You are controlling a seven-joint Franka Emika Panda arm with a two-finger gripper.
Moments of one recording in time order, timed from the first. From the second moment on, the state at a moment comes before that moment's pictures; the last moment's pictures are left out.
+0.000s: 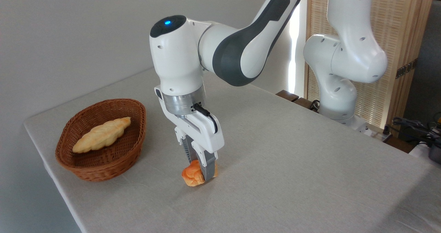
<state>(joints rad) -0.01 -0.02 -0.04 -2.13 -0.01 2.10 0.78</state>
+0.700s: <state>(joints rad) -0.01 0.02 -0.19 -1.83 -0.30 1.89 0.73</state>
